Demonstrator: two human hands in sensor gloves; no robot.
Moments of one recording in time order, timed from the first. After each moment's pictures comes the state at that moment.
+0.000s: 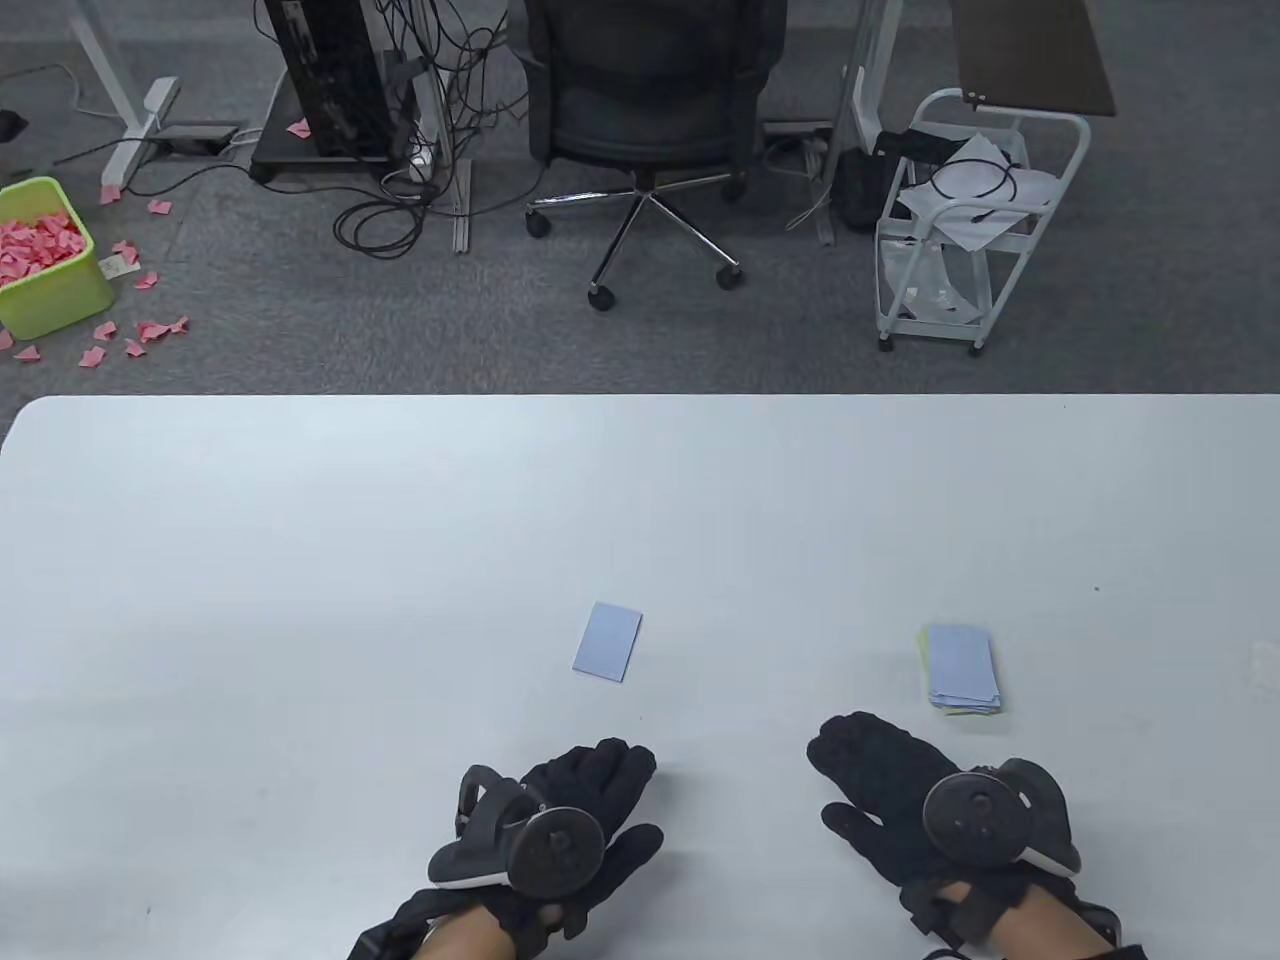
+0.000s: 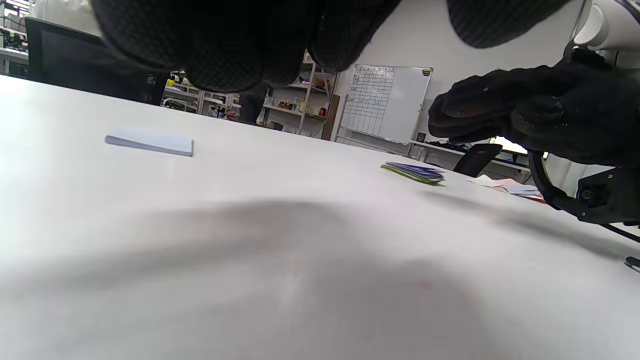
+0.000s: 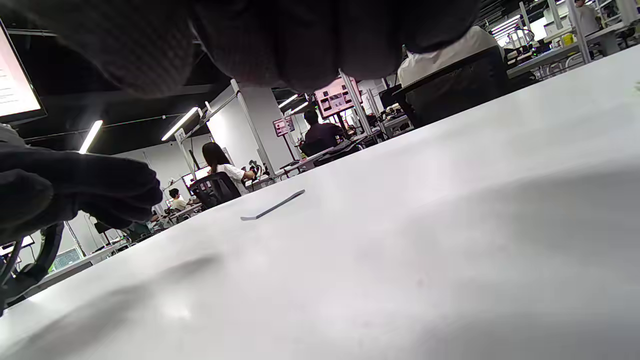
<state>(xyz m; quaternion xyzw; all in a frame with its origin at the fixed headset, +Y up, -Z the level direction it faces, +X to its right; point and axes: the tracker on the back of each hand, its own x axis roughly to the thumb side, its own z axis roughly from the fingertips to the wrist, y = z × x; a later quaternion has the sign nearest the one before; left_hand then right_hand) -0.113 -0.718 -0.213 -0.01 -0.37 0.12 0.92 0.220 -0.722 -0.227 0.27 -0.04 0.93 0.23</state>
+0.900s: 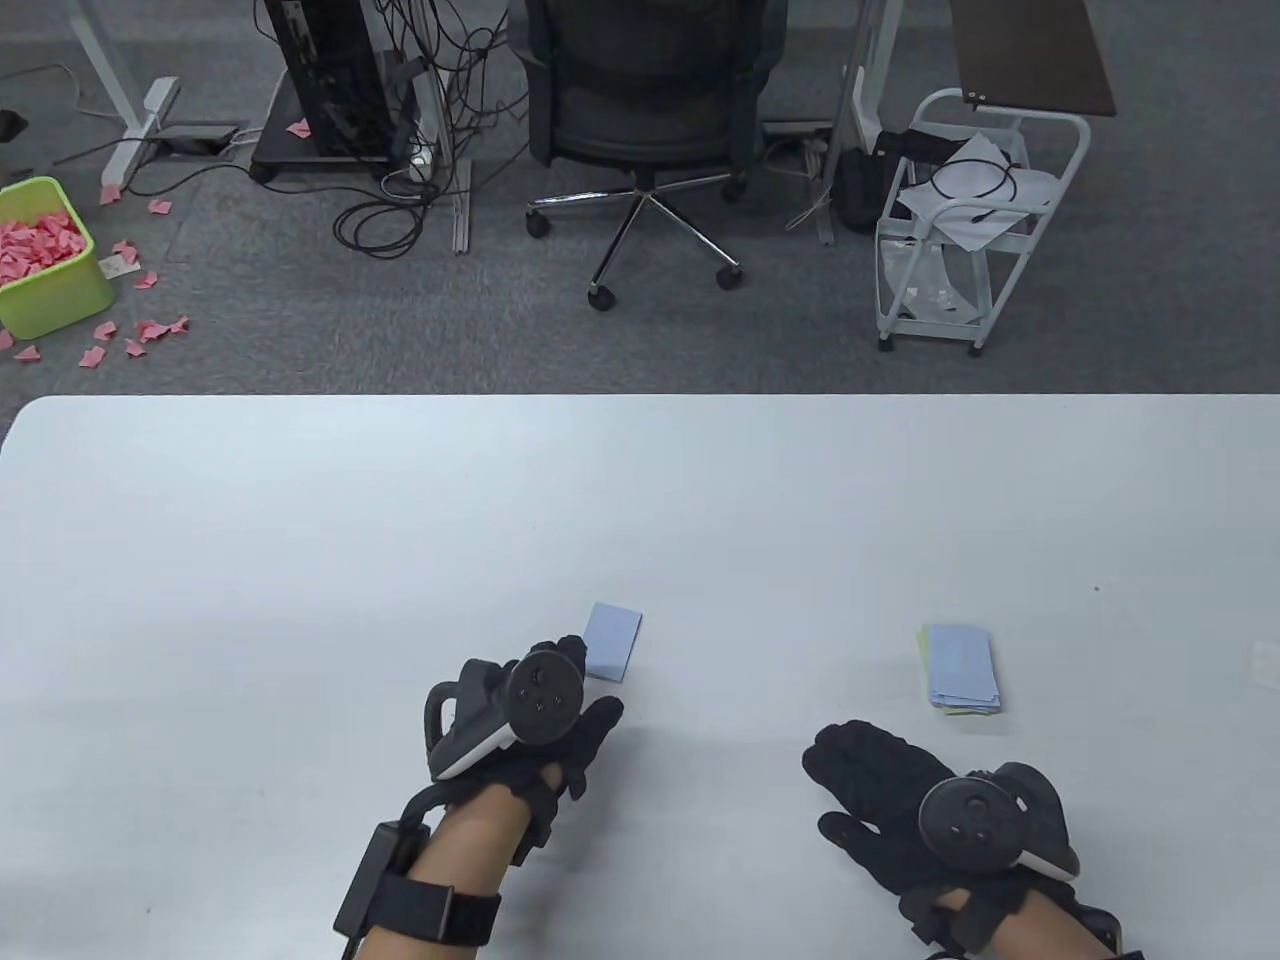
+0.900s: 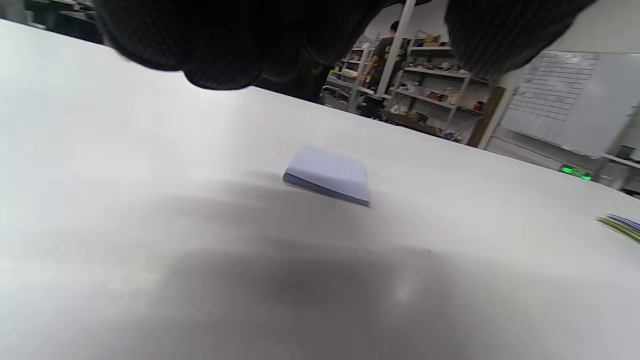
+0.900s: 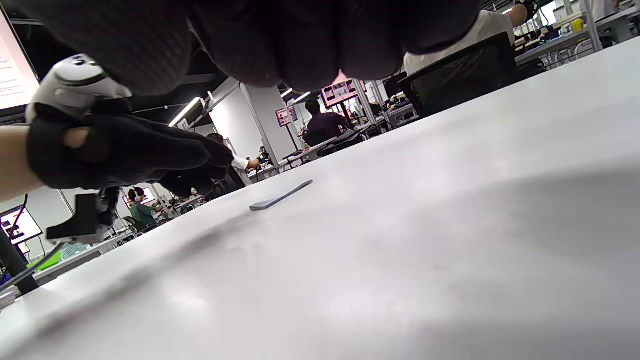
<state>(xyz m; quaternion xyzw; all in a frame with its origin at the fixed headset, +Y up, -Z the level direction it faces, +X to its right) -0.134 -0.710 -0.317 -0.07 -0.11 0.13 0.98 0.216 -0.722 -0.223 0.28 -0.02 0.93 0.23</state>
